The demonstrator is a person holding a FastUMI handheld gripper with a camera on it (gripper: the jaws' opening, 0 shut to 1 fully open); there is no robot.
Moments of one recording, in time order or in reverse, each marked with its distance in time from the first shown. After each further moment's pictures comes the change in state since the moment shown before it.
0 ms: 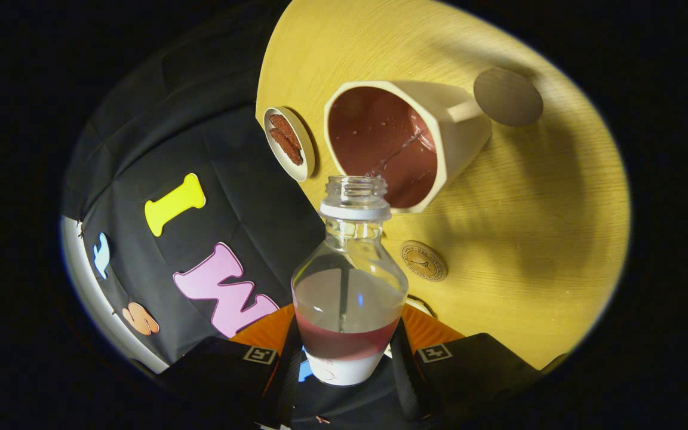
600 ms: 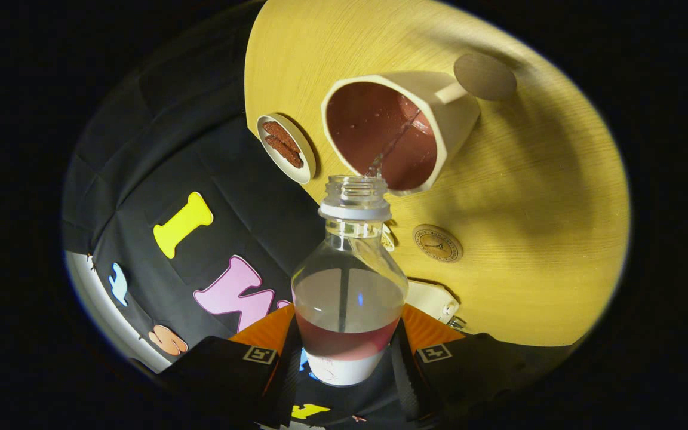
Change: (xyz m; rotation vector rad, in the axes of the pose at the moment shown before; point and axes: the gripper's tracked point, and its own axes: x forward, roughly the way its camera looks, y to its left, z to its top) arm -0.006 0.025 -0.008 0.167 0.002 0.050
